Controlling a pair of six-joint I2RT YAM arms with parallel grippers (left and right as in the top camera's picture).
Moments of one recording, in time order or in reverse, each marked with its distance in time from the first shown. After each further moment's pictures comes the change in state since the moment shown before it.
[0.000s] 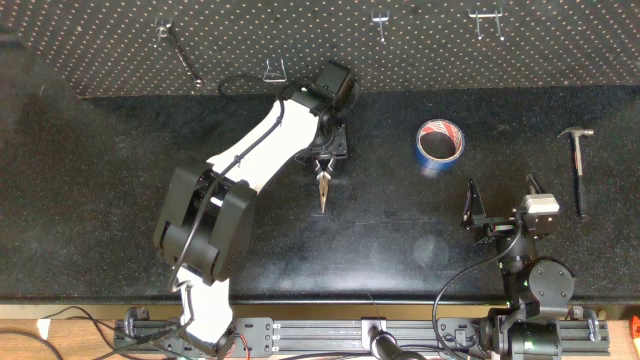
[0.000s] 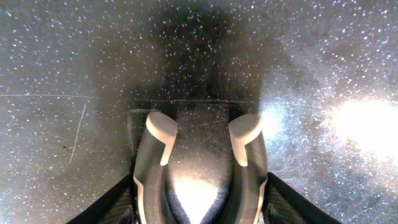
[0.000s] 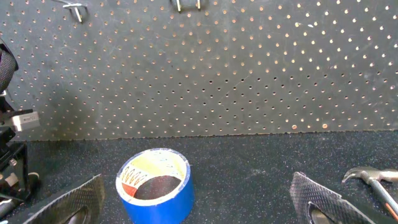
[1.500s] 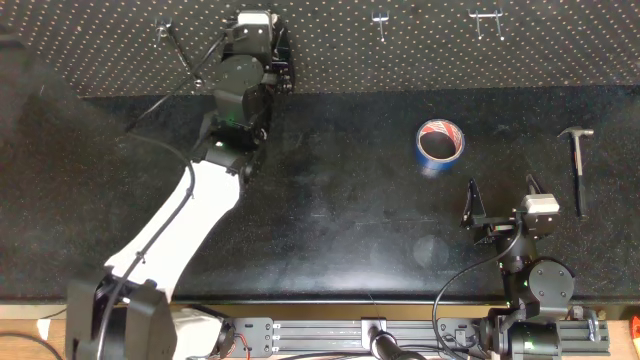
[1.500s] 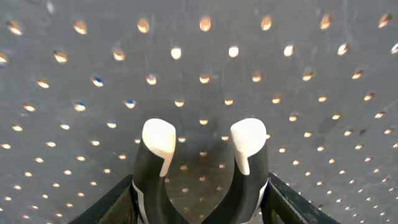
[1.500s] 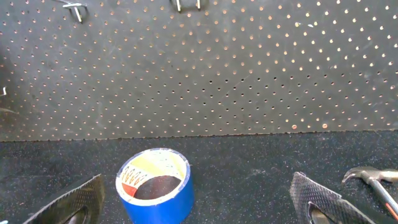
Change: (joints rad) left arm 0.169 -0.527 -0.474 1.152 -0.270 0.451; right arm 0.000 0.000 0.000 0.000 0.000 0.000
